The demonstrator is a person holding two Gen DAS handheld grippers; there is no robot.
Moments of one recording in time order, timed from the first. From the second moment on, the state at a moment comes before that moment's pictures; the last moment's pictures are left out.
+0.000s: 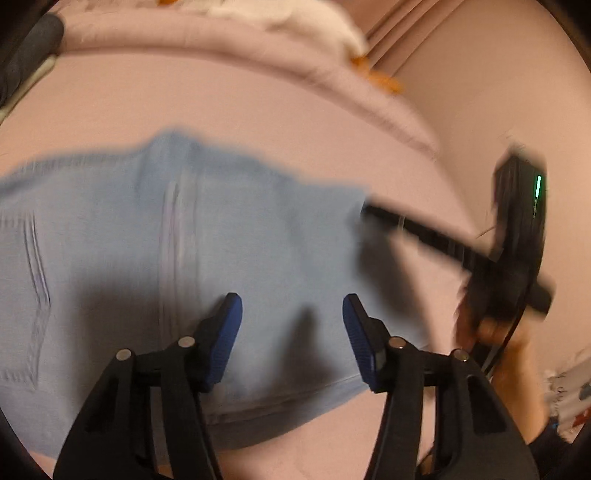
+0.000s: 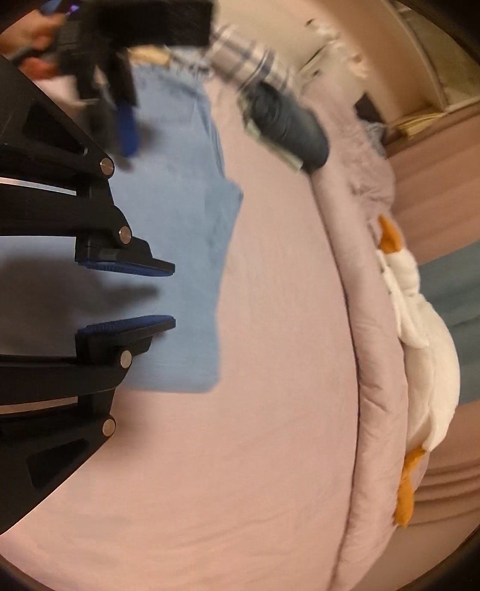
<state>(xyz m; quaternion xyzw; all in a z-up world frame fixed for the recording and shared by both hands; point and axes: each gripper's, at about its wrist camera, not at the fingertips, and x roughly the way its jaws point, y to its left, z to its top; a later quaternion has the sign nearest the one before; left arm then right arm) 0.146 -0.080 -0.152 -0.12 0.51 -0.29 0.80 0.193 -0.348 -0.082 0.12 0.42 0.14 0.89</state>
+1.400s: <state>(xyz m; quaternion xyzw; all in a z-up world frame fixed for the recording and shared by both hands) 0.042 0.141 -0.157 -0.45 0.41 -0.13 0.78 0.021 -0.300 -0.088 0.13 0.41 0.18 0.89</state>
